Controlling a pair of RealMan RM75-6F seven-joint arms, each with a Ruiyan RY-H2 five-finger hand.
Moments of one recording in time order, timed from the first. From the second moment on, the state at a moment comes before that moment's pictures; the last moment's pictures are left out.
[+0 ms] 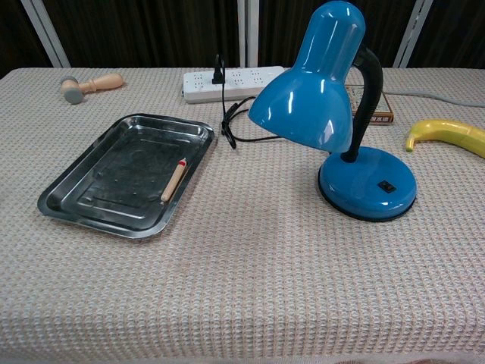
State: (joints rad) left arm -0.03 -1.20 0.04 -1.54 1.61 1.54 -0.02; right arm -0.04 -1.14 0.02 -1.55 -1.47 1.53 -0.09
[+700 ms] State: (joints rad) left arm -0.03 -1.21 0.05 -1.51 1.60 1.52 -0.06; right arm -0.01 -1.14 0.02 -1.55 -1.51 1.51 -0.09
